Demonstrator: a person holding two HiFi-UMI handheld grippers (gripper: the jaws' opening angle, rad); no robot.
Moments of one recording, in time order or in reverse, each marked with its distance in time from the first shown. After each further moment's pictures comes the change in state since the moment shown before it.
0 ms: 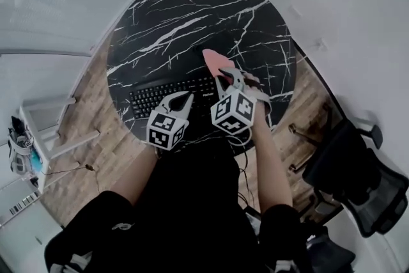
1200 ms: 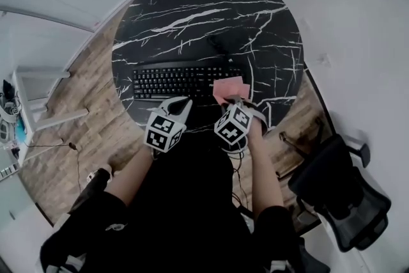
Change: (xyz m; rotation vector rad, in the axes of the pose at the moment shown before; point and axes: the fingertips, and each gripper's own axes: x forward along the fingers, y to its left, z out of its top) left arm -0.037 -0.010 -0.064 -0.090 0.012 0.037; right arm 0.008 0.135 -0.102 -0.037 0.297 0.315
